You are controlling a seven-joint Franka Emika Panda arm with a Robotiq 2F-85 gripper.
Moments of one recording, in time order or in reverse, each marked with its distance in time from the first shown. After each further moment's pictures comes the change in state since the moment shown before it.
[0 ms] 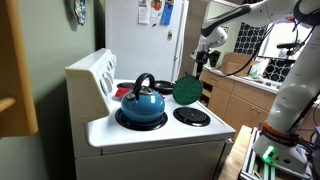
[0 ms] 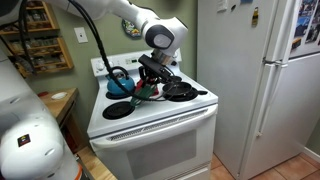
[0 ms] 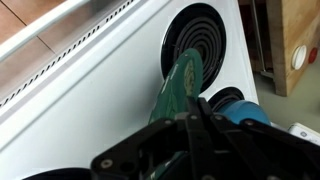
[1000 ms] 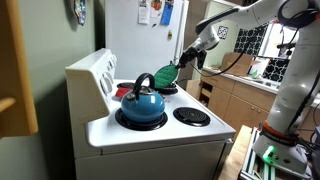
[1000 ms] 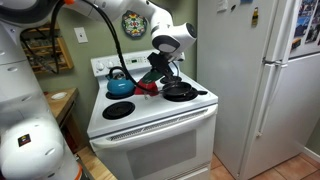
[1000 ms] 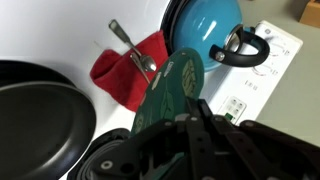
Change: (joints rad) arm 0.005 0.145 -0.001 0.125 0.453 0.153 -0.087
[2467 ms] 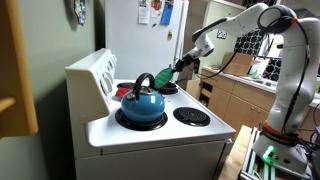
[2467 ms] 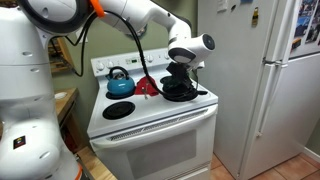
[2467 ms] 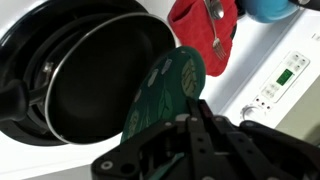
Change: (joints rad) arm -0.077 0.191 -0.014 0.124 0.083 0.157 -0.118
